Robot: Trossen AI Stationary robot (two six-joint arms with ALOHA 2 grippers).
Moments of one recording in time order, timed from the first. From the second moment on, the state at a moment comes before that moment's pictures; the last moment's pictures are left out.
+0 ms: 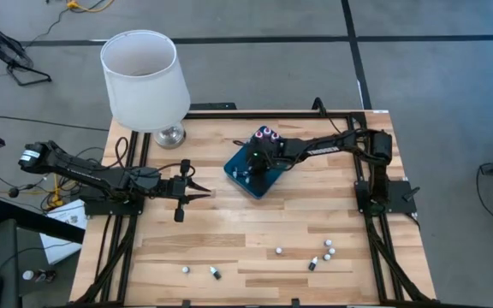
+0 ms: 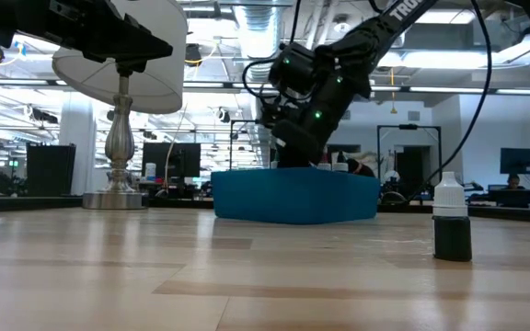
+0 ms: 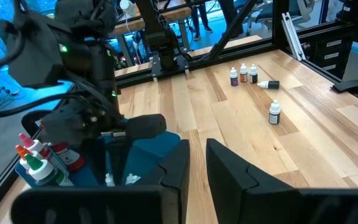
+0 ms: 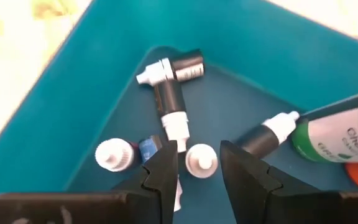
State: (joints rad) left arm -0.19 0.85 0.37 0.30 -0.17 0.20; right arm -0.22 1.94 1.23 -0.28 -0.02 -0.05
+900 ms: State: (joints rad) left arm -0.19 0.85 0.37 0.25 -0.21 0.16; right arm 0.01 1.43 1.12 -0.47 0.05 -0.11
